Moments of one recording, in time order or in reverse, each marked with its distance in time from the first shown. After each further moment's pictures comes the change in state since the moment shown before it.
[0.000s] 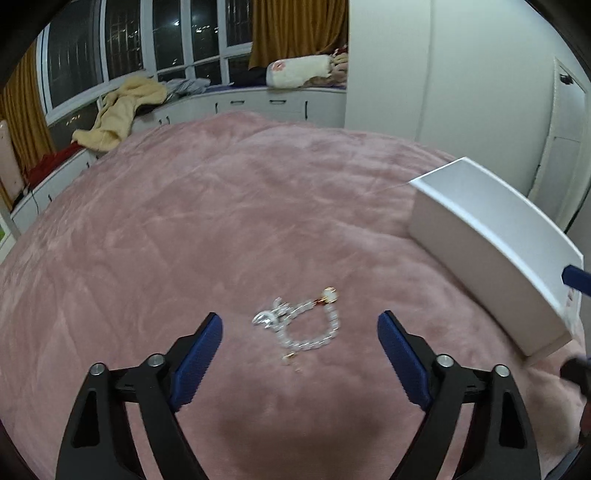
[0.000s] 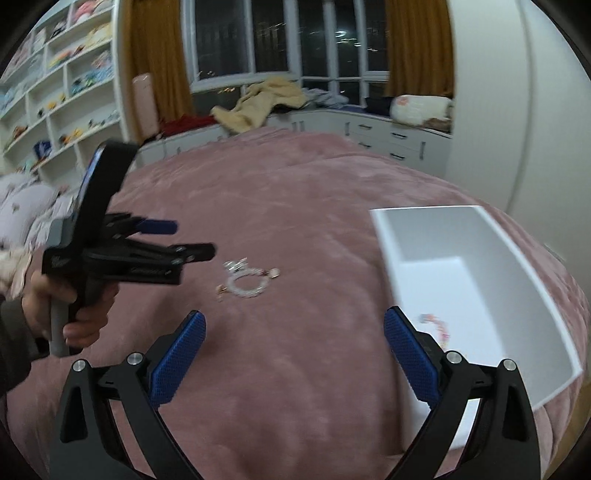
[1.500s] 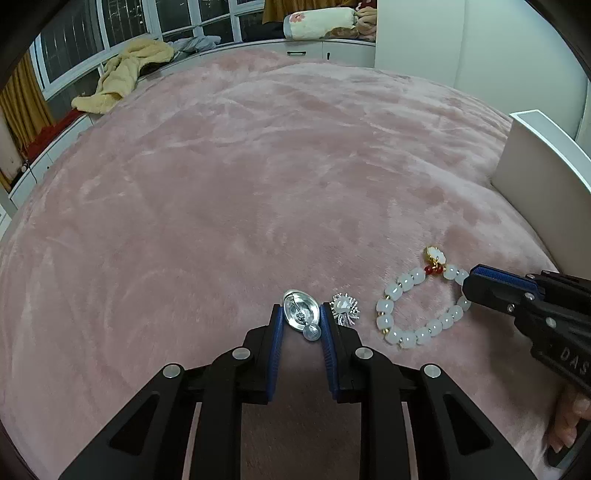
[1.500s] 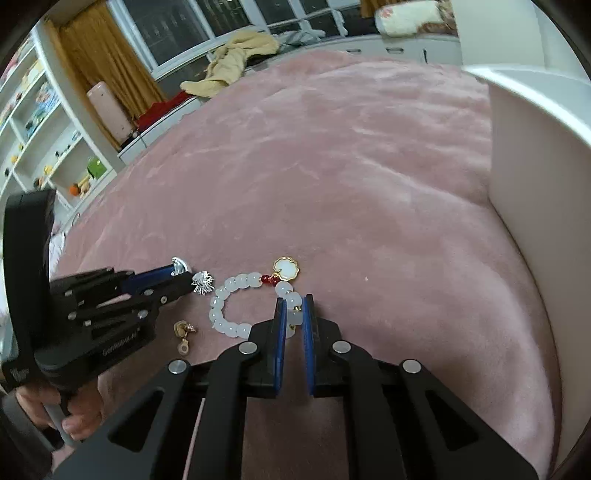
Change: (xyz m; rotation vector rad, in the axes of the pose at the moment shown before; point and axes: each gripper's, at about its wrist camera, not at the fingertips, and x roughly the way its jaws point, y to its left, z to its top) left arm 0.115 0.038 -0.016 -0.009 0.157 0.058; right arm 0.198 -0.021 0.001 0.314 0.196 0.139
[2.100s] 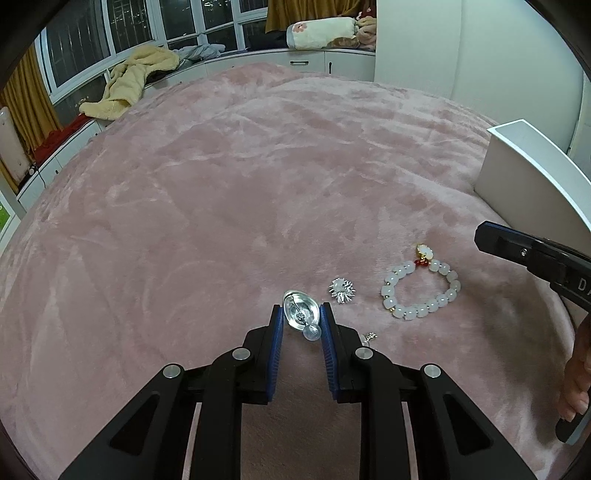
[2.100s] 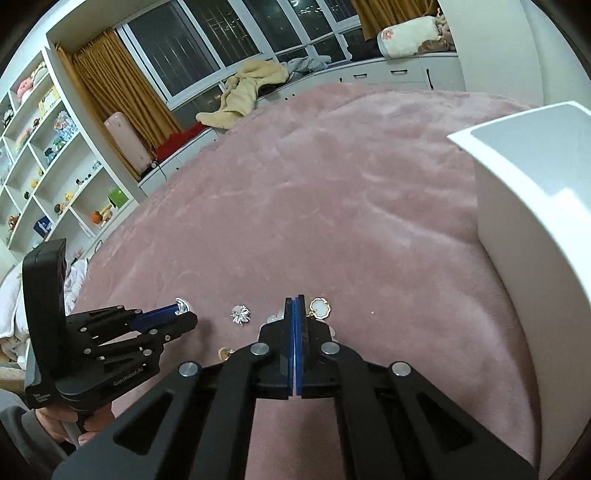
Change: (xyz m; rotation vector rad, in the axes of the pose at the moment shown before) left arm -0.044 0.006 -0.010 -0.004 -0.028 0.010; right arm -0.045 0.006 0.011 0.002 -0.117 0.062
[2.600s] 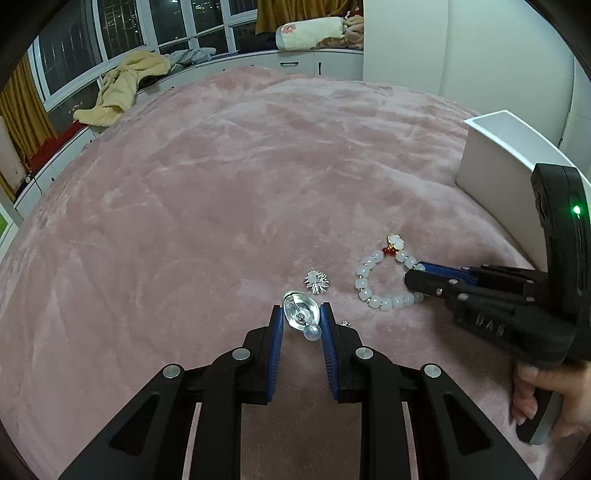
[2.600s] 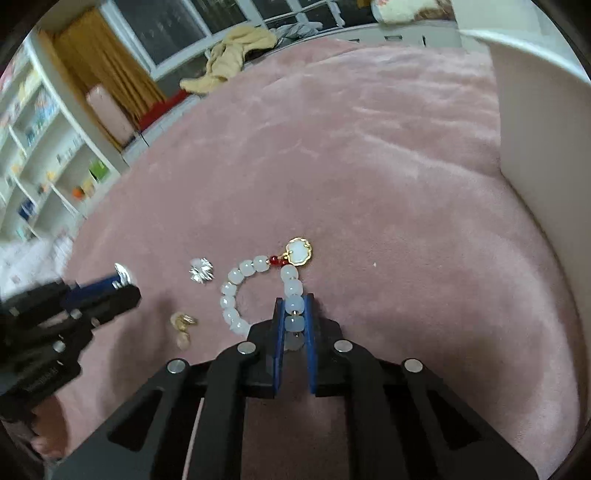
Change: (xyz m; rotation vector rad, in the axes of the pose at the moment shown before) left arm -0.015 -0.016 -0.005 0.023 -0.001 -0.013; right arm 0.049 -0.014 -0.025 0.039 0.127 -0.004
